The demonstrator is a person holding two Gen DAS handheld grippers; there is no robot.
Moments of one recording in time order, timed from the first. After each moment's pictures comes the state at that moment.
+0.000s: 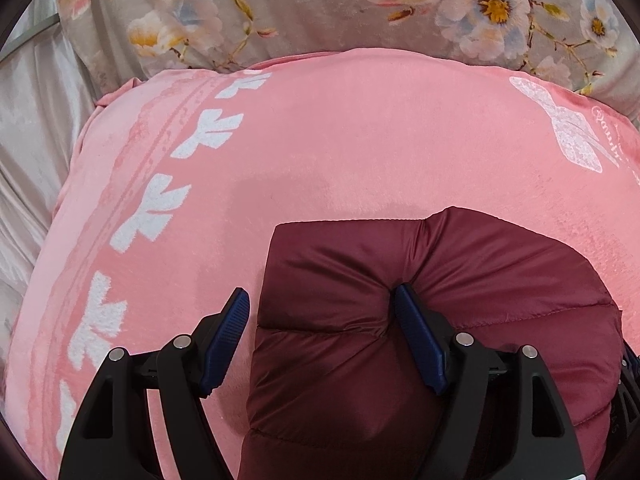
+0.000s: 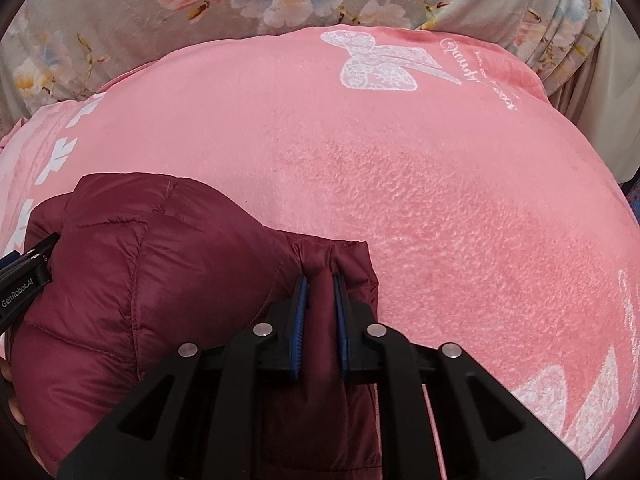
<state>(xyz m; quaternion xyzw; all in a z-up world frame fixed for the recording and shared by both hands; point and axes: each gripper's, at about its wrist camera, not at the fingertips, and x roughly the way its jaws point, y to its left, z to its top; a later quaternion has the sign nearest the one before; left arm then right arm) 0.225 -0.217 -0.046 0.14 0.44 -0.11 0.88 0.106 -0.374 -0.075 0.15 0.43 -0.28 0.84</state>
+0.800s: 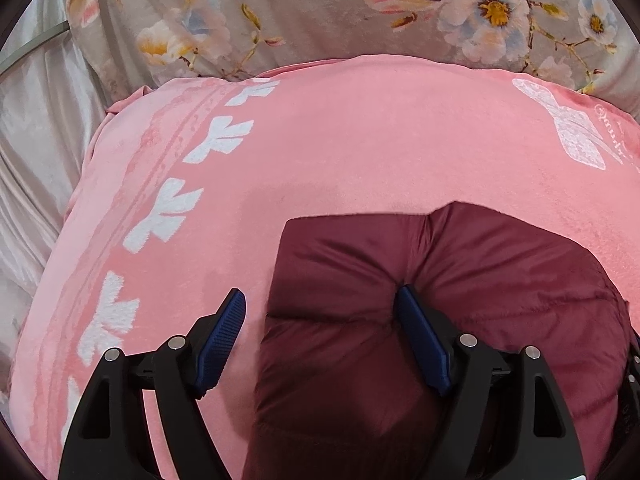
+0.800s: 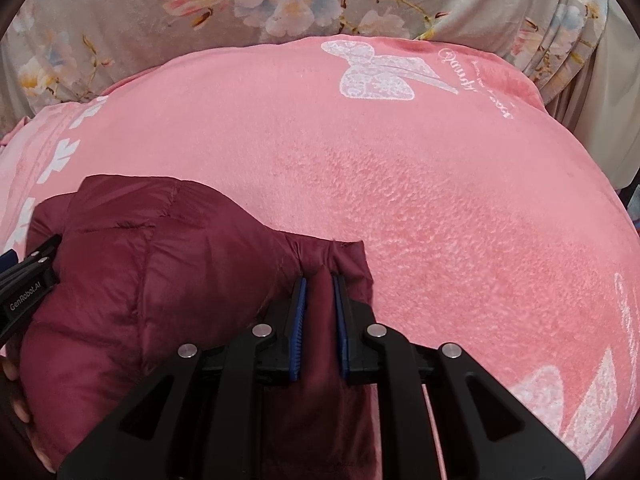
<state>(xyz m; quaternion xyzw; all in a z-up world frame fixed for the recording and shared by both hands) 0.212 -0.210 -0.038 0.15 0.42 -0.10 0.89 0.082 -0.370 -0.060 0.16 0.41 -0.27 0.86</state>
